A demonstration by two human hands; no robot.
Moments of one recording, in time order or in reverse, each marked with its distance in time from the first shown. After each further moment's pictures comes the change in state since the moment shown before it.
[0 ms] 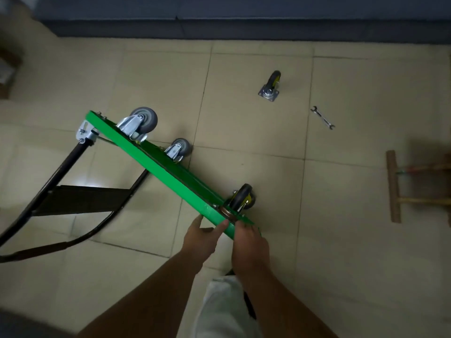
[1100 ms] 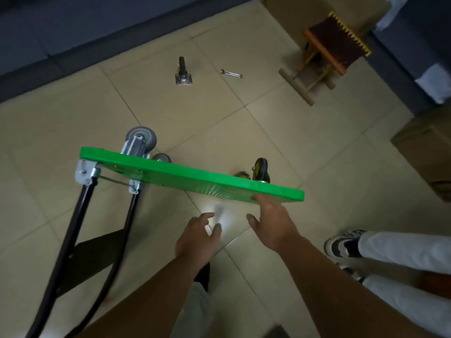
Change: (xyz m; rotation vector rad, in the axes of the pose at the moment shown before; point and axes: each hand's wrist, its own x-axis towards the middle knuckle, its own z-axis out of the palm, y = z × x) left_hand 0.092 -0.055 -0.334 0.987 -0.507 0.703; right_hand -0.101 -0.287 0.125 0.308 0.381 0.598
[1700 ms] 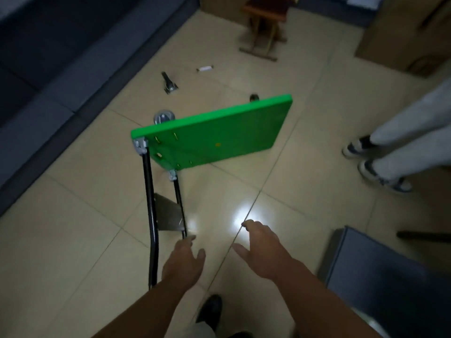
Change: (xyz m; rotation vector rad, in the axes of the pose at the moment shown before) left_hand -0.237 -0.292 -0.116 0.449 -0.087 0.140; right_hand -0.353 -0.182 0.209 0.390 0.021 0.124
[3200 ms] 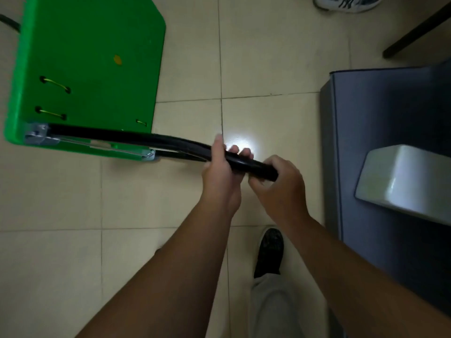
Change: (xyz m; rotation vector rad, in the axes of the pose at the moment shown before) left_hand 0.028 0.059 0.131 -1.252 -0.457 -0.225; right_hand -0.007 0.081 0.215 0.578 0.898 0.410
